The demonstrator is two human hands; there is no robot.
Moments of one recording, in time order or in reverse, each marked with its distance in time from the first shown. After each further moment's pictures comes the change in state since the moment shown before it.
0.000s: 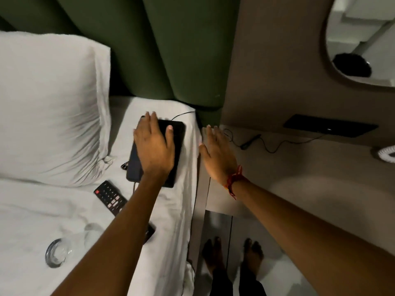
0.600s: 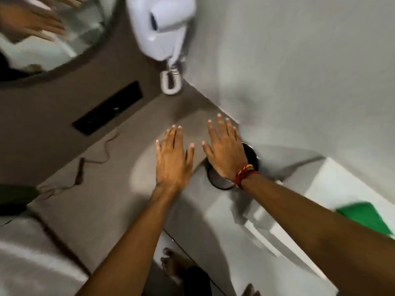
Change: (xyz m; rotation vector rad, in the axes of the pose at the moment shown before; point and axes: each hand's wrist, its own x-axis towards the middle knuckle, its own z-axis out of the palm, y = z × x) left_hand -0.298 0.338 0.148 -0.131 -0.784 0.973; right_hand -0.324 0.313 -0.159 -0.284 0.480 0.780
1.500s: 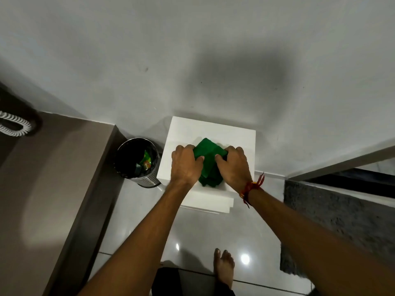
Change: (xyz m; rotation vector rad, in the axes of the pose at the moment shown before) left_hand -0.141 0.308 0.215 -0.052 -0.506 0.233; right_hand -0.292 0.294 -0.012 0.720 0.211 0.953
